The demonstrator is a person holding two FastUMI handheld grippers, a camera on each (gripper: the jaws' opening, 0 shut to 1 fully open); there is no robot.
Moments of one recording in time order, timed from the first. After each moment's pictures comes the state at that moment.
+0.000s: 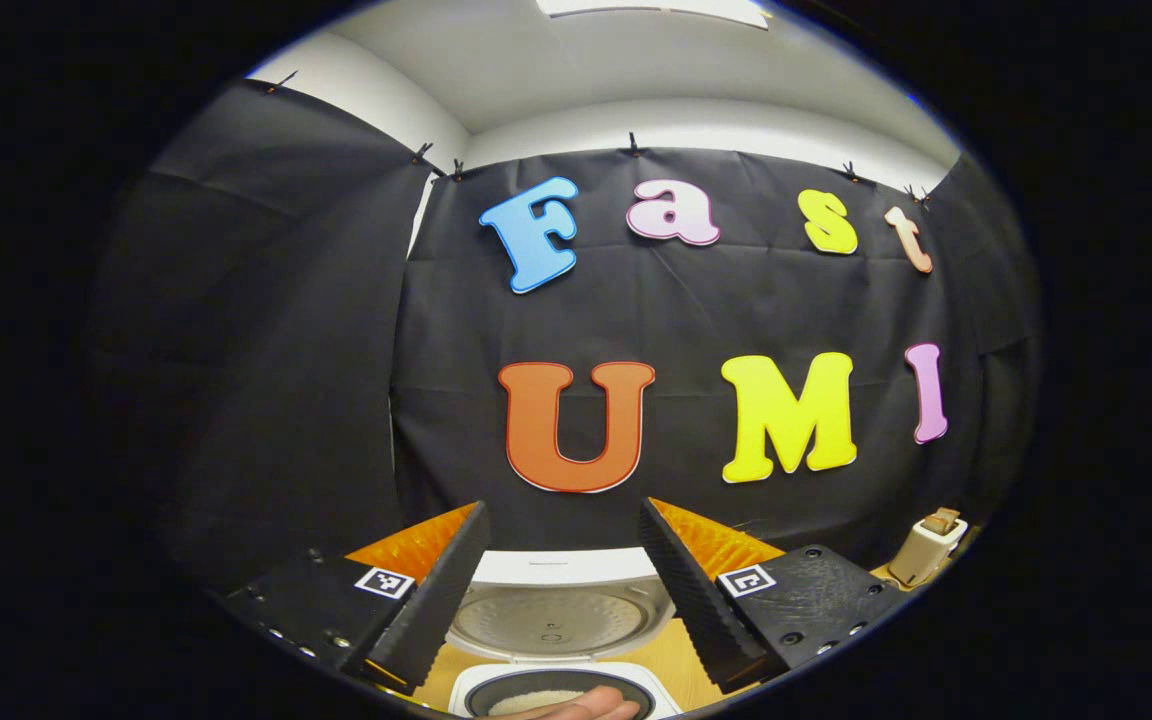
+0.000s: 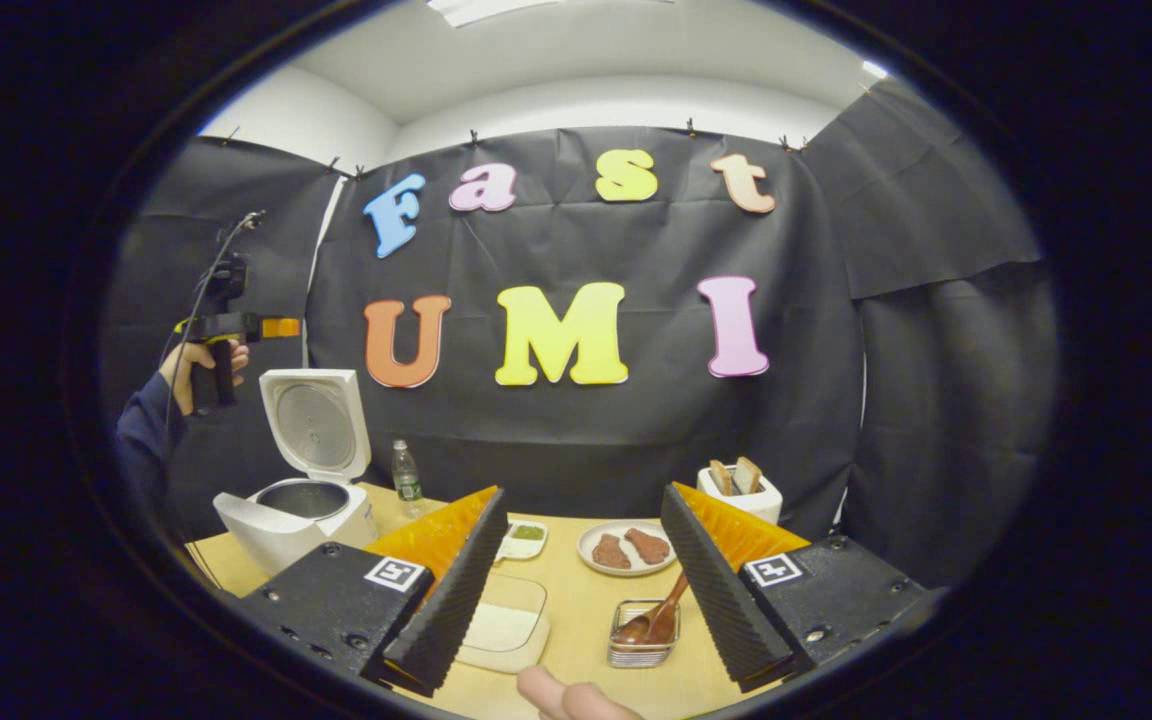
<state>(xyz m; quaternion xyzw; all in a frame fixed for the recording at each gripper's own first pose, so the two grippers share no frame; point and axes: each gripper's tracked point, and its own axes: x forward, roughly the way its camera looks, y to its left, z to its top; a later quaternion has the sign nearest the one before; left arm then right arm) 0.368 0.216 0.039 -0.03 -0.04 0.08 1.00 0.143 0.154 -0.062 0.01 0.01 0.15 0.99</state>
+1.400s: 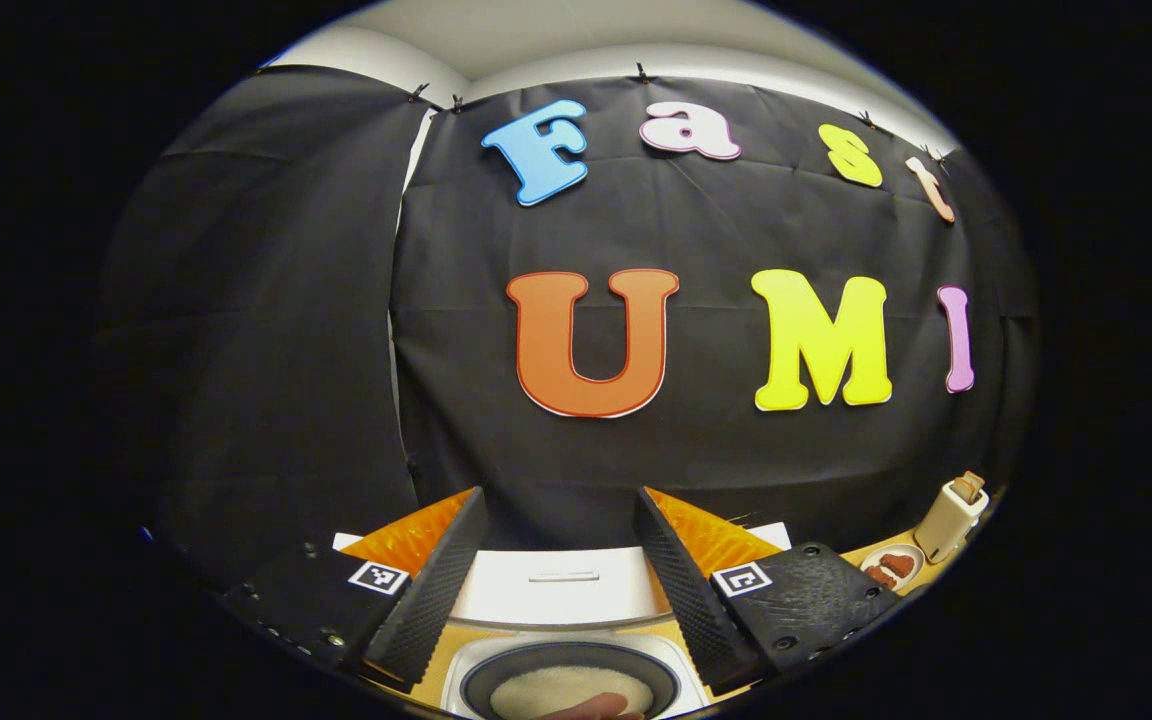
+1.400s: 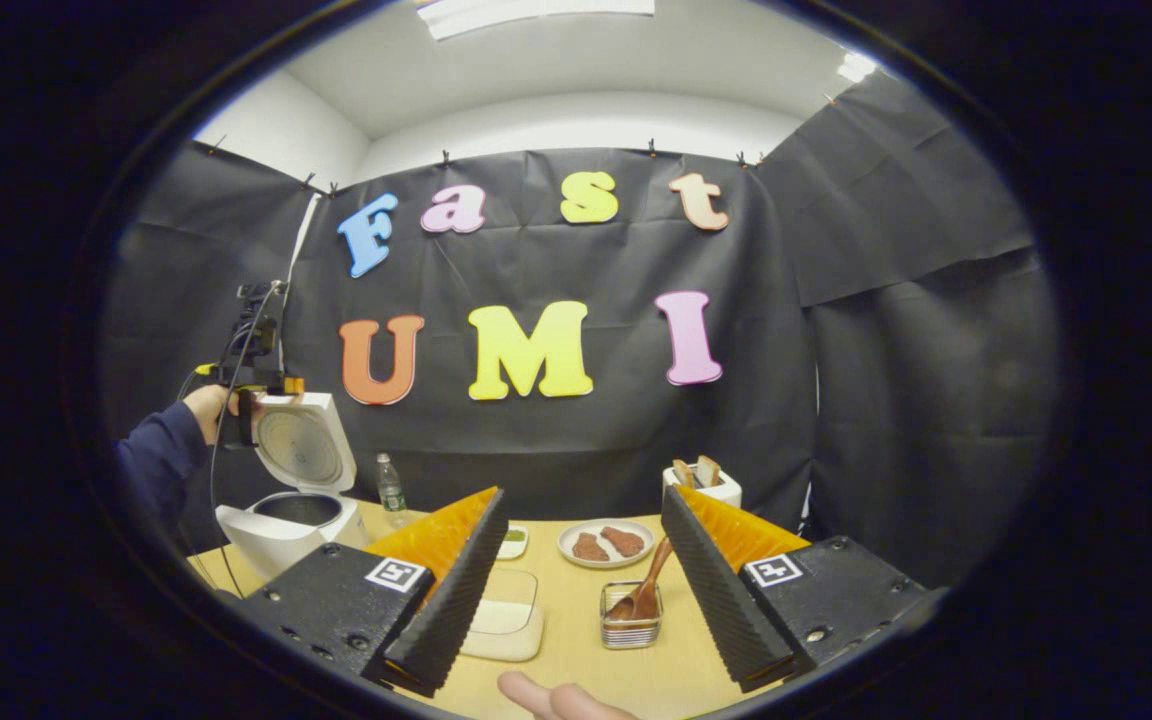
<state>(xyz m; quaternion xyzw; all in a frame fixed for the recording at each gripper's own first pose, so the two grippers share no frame) 0.373 0.216 -0.047 -0.03 0.08 0.09 0.99 0.070 0.125 -0.059 0.03 -0.01 0.09 1.00</state>
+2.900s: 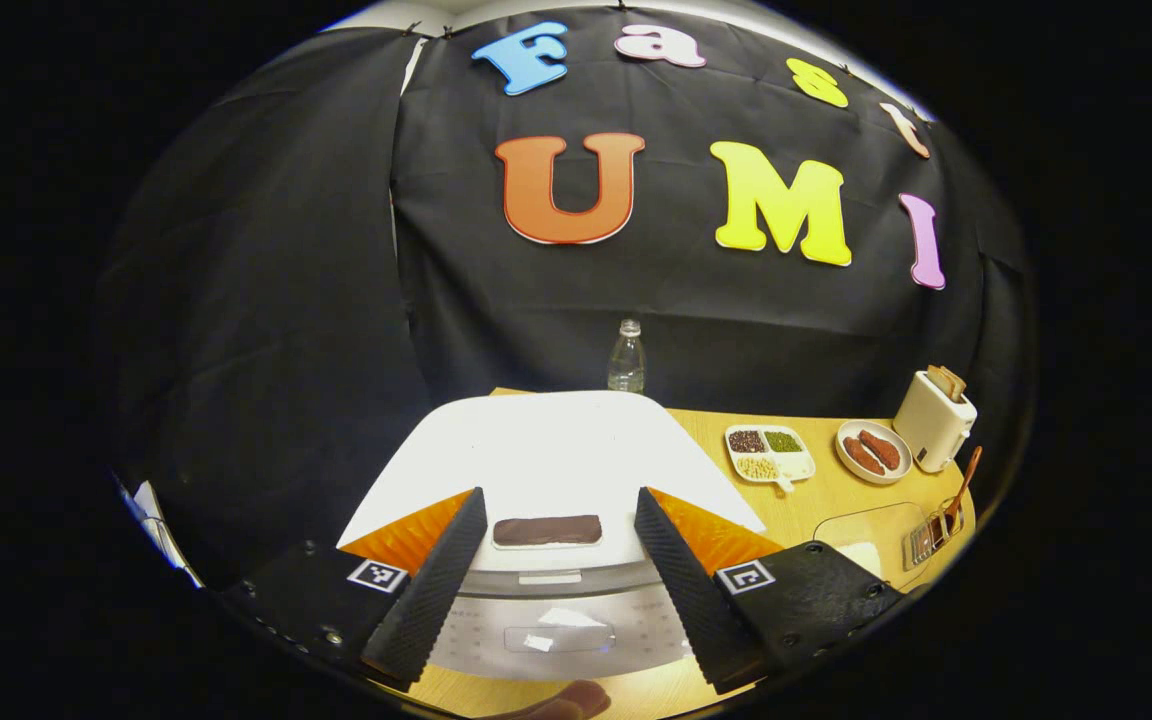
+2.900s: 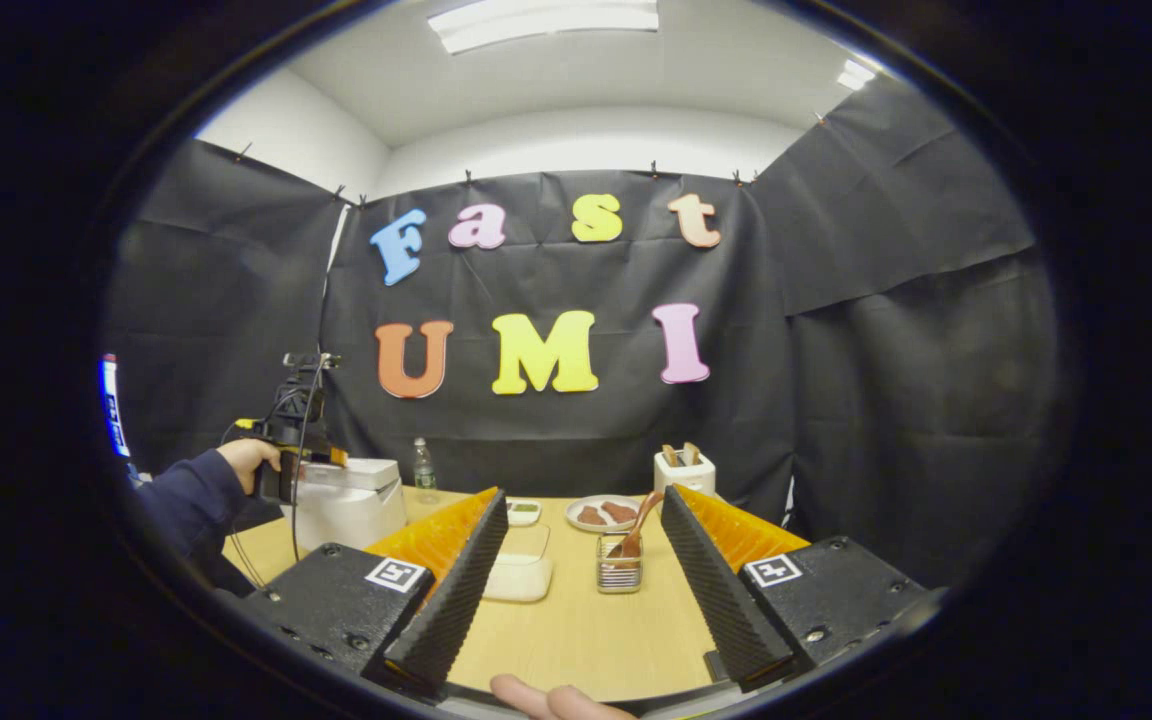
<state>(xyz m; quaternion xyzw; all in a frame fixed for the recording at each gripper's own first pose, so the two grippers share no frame) 0.238 0.162 -0.196 -0.04 0.26 0.06 0.96 -0.082 0.099 -0.068 0.02 -0.01 0.10 0.99</state>
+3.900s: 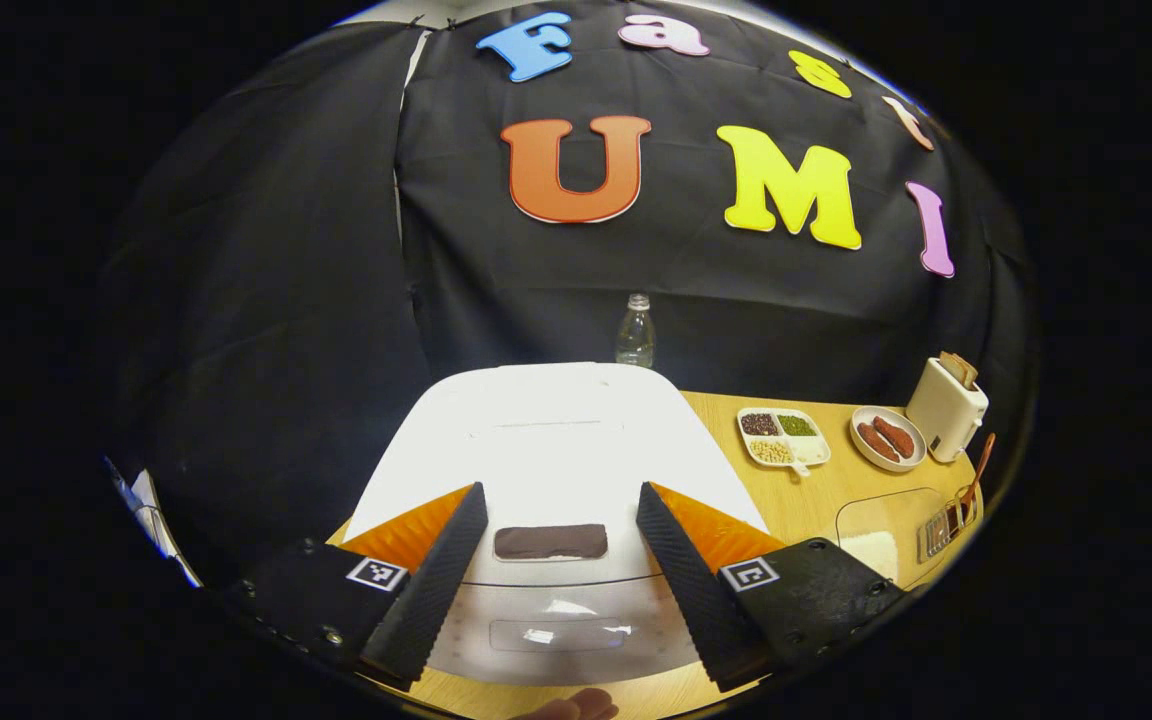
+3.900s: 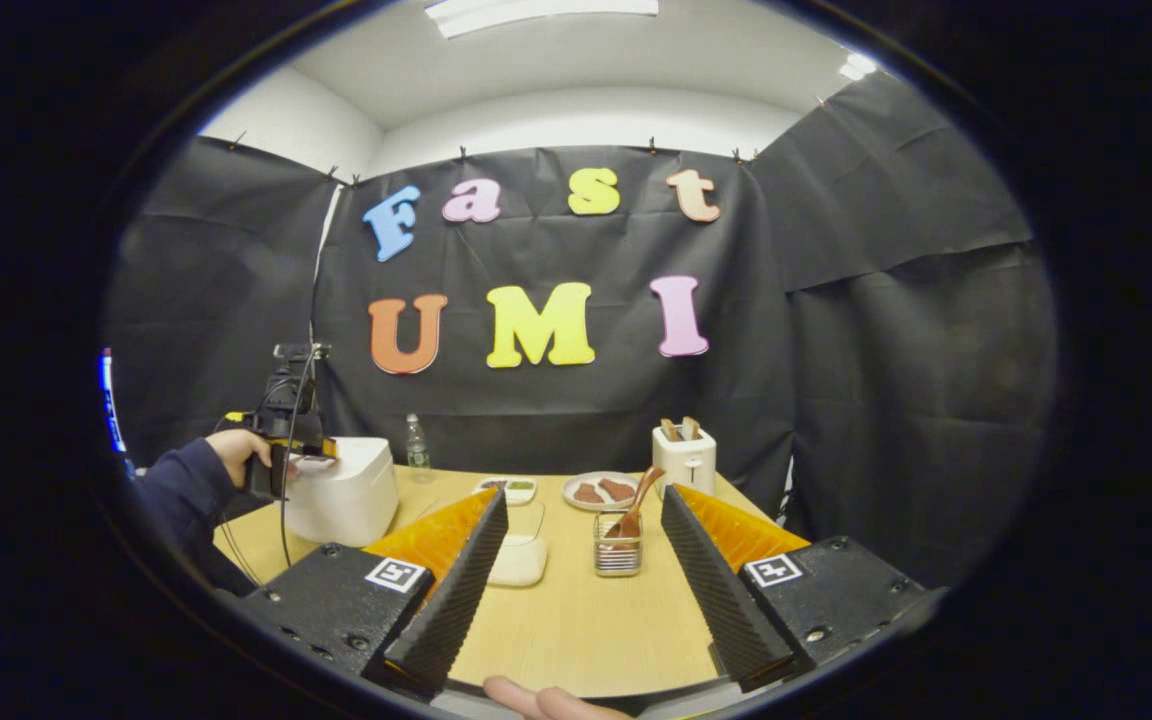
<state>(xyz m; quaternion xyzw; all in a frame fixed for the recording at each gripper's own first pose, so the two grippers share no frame) 0.233 0.161 -0.222 -0.04 0.25 0.08 0.96 -0.063 0.106 -0.105 0.02 0.03 0.10 0.99</state>
